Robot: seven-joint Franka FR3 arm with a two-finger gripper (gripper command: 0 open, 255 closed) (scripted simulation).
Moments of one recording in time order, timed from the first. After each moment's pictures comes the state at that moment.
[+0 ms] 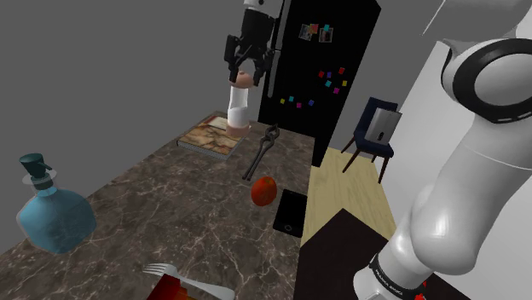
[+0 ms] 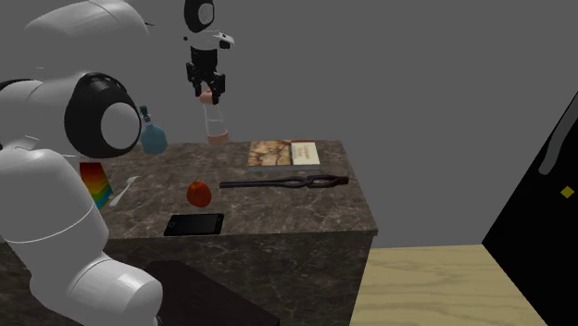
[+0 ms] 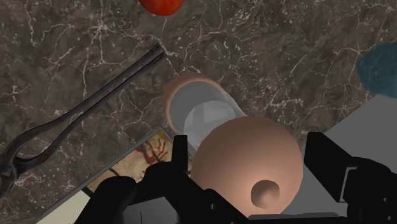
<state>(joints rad) 0.18 0.04 0.08 -1.42 0.15 1.50 0.34</state>
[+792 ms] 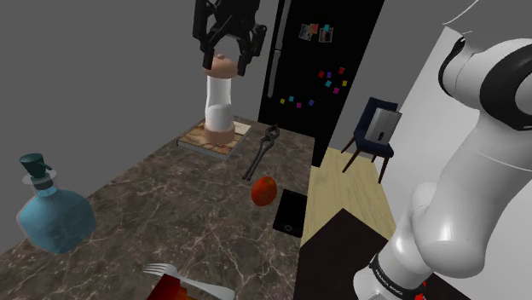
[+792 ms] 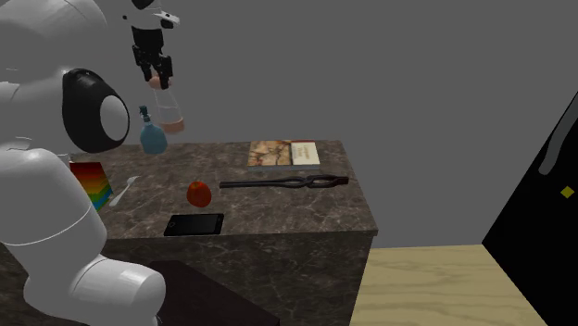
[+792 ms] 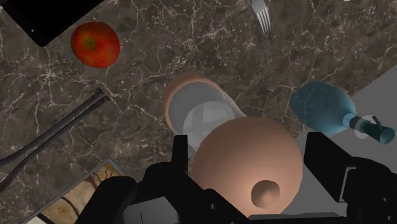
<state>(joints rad) 0.32 0.02 0.21 -1.31 0.13 1.41 0.62</state>
